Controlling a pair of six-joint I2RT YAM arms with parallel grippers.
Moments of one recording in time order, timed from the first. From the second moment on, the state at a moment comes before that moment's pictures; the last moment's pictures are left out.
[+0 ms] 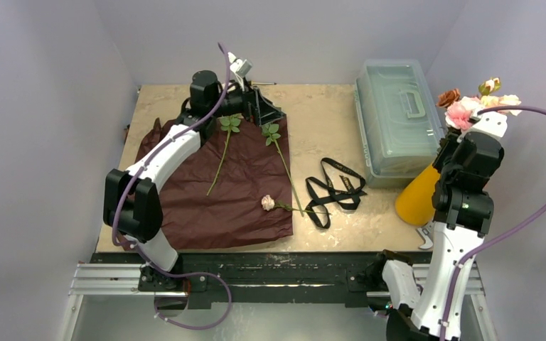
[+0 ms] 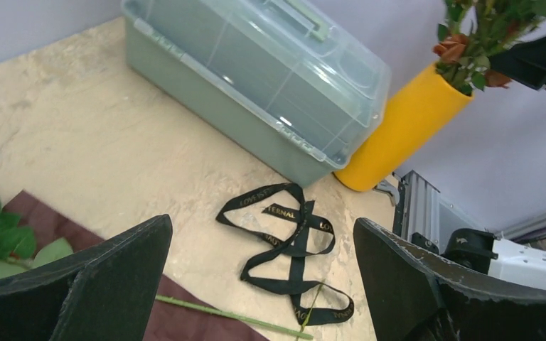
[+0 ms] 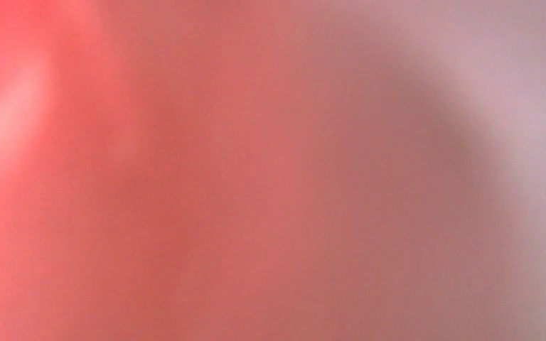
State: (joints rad) left arm -0.37 1.67 1.40 0.20 0.84 -0.39; right arm -0.32 0.82 1.27 -0.80 0.27 0.03
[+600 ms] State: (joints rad) left arm -0.34 1.69 1.40 0.01 0.72 -0.33; right arm -0.32 0.72 1.46 -0.97 0.19 0.00
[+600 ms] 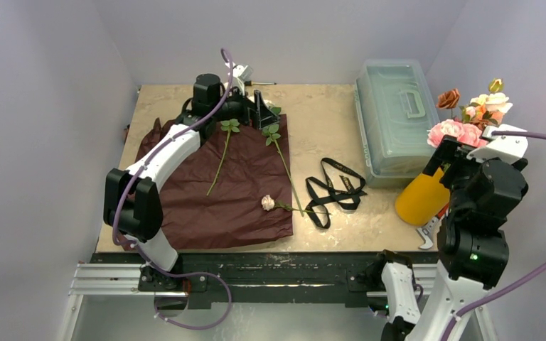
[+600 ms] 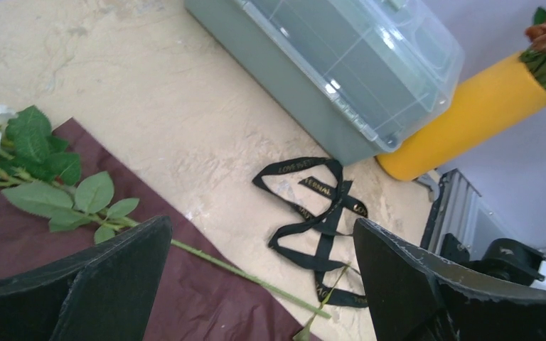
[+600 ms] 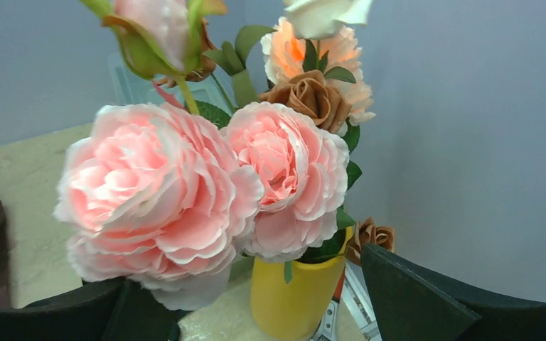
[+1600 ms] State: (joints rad) left arm -0.27 1.70 1.41 -0.29 0.41 -0.26; right arm -0.31 1.42 2.44 -1.11 -0.36 -0.22
